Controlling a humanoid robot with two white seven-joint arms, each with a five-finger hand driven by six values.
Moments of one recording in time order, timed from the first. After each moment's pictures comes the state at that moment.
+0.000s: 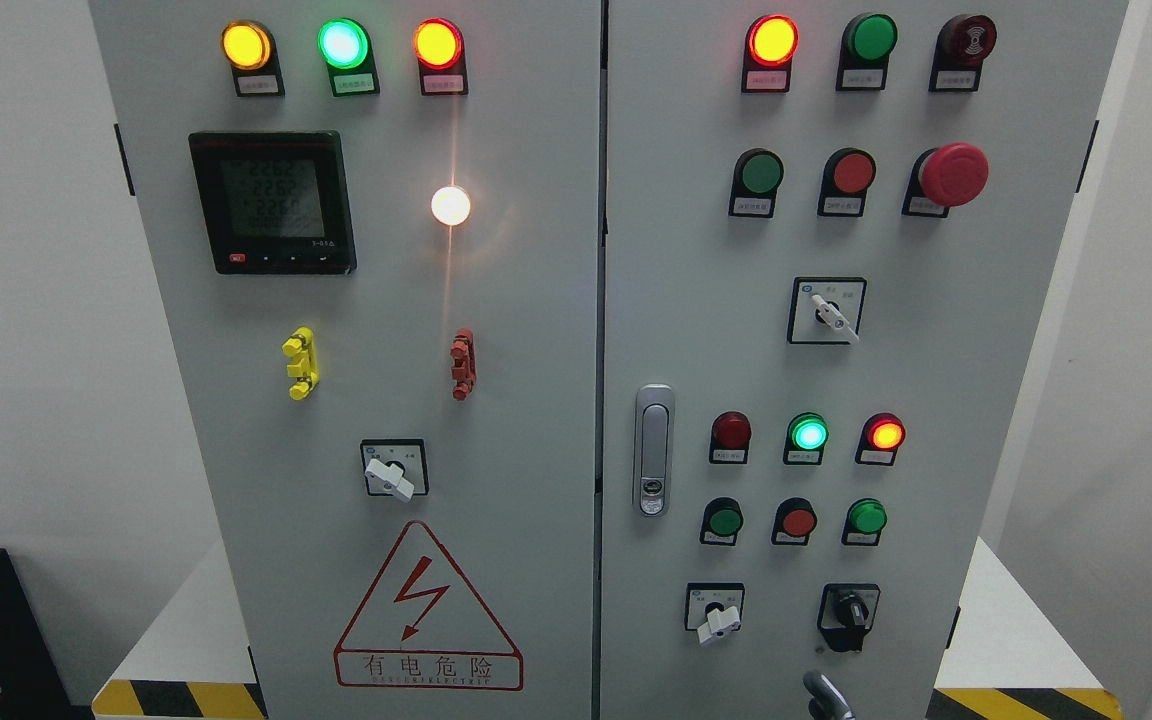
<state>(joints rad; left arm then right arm) 0.00 -0.11 -0.05 0.00 0.11 -0.04 0.04 0.24 0.14 0.13 -2.03 0.08 -0.03 -0.06</state>
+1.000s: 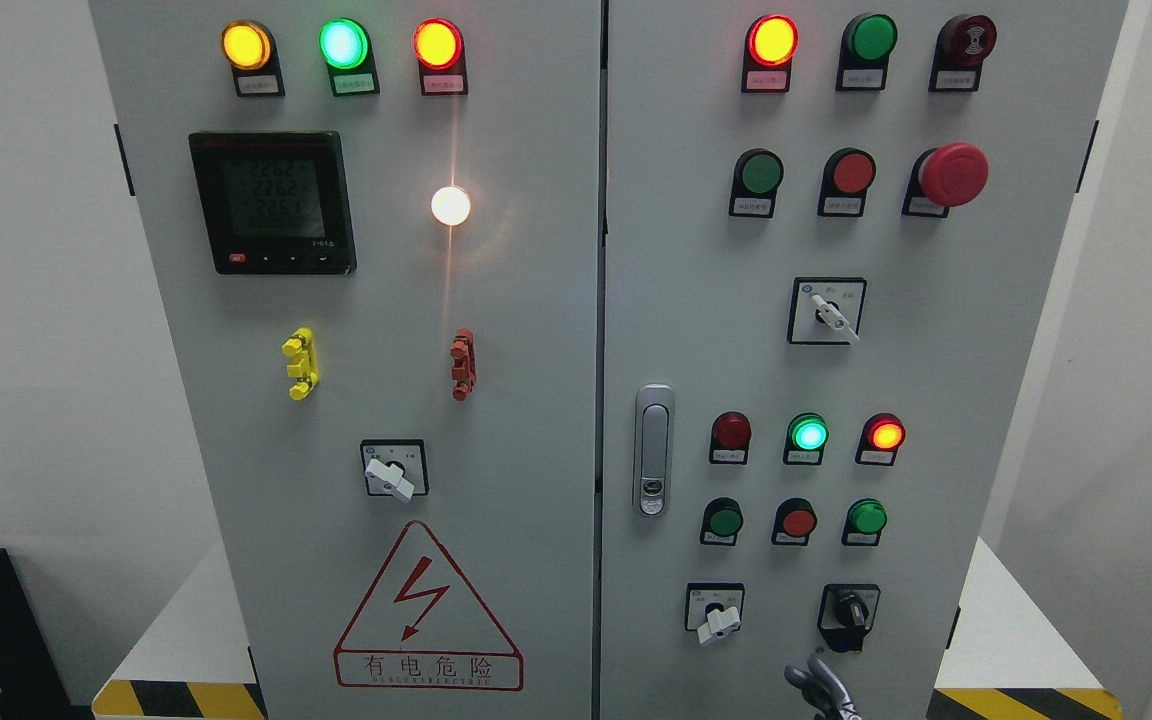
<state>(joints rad) 0.00 -0.11 -0.05 0.00 0.11 -0.04 0.04 0.22 0.14 0.13 -2.04 0.45 -0.12 -0.10</state>
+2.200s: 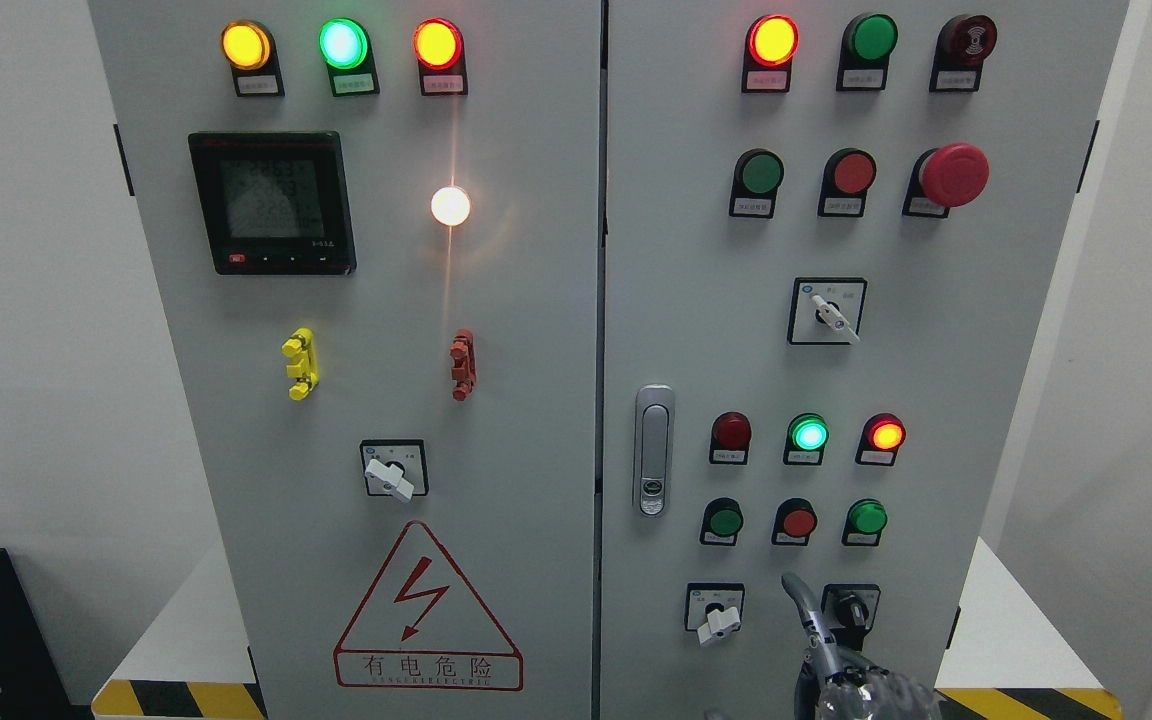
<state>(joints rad) 0.00 -0.11 -0.05 0.00 0.11 -0.04 0.04 0.03 0.14 0.06 -1.95 1.22 -0.18 -0.22</state>
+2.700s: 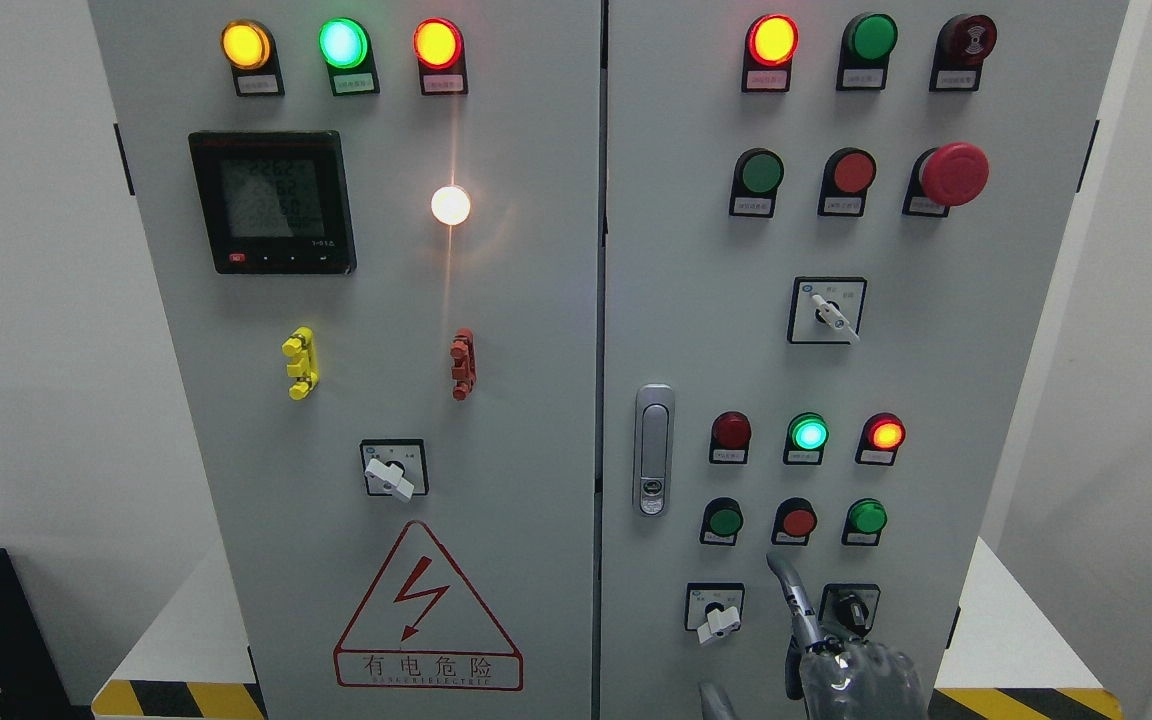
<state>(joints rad) 0.00 -0.11 -0.05 0.00 0.11 -0.04 0.04 -0.06 0.14 0.05 -1.84 1.26 -0.18 -0.22</state>
